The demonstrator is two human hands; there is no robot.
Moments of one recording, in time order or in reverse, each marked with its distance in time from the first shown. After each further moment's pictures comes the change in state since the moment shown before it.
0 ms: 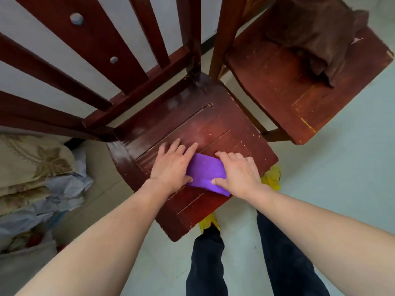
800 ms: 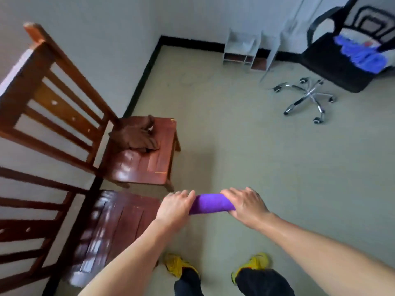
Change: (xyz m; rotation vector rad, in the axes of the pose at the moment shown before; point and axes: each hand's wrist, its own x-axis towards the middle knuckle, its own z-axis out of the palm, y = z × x) left_hand -0.127 0.370 -0.211 0.376 0.258 0.766; right_hand -0.420 0.212 -0.097 0.166 0.496 0.385
